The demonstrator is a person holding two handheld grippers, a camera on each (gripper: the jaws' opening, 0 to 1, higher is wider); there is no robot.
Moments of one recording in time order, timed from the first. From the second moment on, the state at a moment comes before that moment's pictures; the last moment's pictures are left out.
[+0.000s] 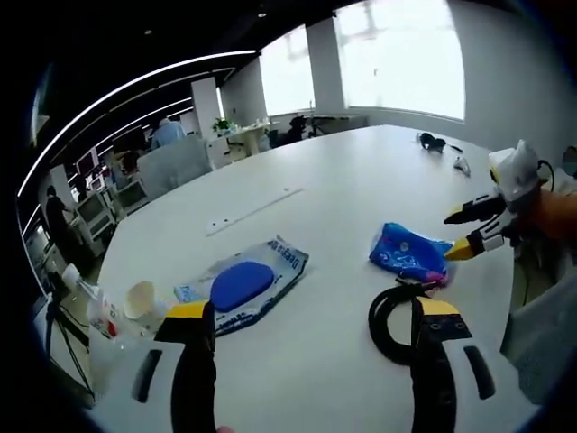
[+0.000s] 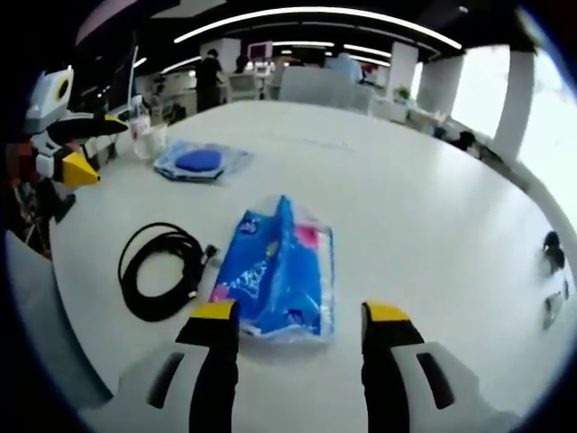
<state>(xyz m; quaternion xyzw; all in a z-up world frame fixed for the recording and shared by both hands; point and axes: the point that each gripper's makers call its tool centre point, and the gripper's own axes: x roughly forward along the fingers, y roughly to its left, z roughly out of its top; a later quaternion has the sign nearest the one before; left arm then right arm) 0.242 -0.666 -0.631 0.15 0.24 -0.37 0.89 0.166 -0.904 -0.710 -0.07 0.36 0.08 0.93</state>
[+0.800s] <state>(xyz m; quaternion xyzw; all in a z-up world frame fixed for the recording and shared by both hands) 0.242 -0.701 -0.647 0.15 0.26 -0.41 0.86 0.140 -0.926 -0.726 0.00 0.39 0.02 0.92</state>
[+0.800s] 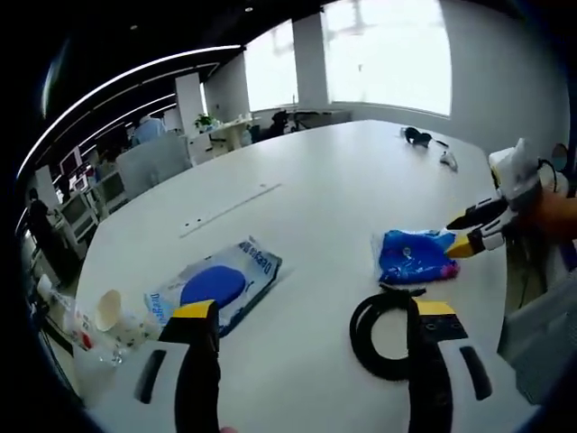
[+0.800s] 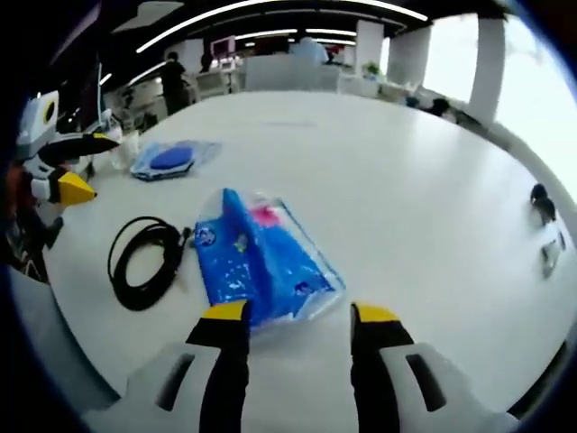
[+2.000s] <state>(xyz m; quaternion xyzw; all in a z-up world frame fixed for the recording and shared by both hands) 0.234 -0.753 -0.672 0.15 0.29 -0.46 0.83 0.151 -0.933 -0.730 0.03 0.39 0.02 0.92</state>
